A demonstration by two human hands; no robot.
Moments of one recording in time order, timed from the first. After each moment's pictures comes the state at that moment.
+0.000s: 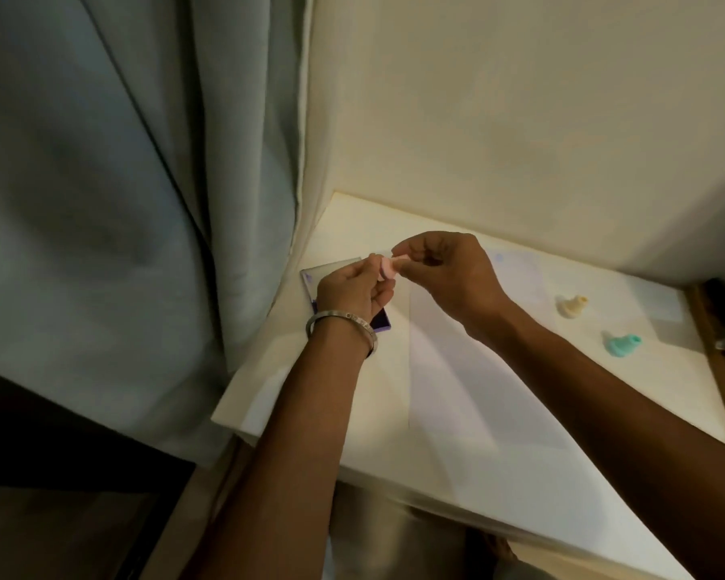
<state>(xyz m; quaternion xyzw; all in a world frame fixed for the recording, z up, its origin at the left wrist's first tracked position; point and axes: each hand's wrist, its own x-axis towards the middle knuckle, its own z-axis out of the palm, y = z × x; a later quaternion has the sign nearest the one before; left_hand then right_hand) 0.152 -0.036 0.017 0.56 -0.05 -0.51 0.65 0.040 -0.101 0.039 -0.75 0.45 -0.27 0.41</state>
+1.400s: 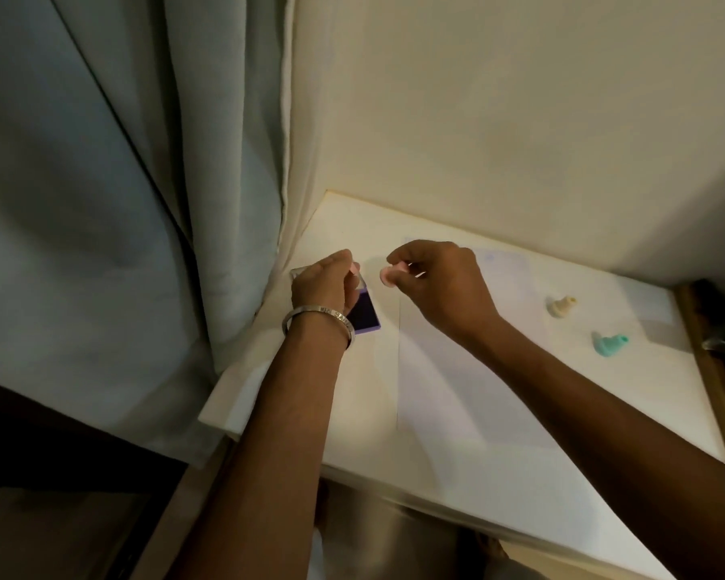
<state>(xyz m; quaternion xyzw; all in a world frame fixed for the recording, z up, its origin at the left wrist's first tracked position) 0.170 -0.043 0.011 0.63 0.00 -0.48 0.61 0.038 -0.095 0.033 -0.82 0.45 -0.24 0.26</state>
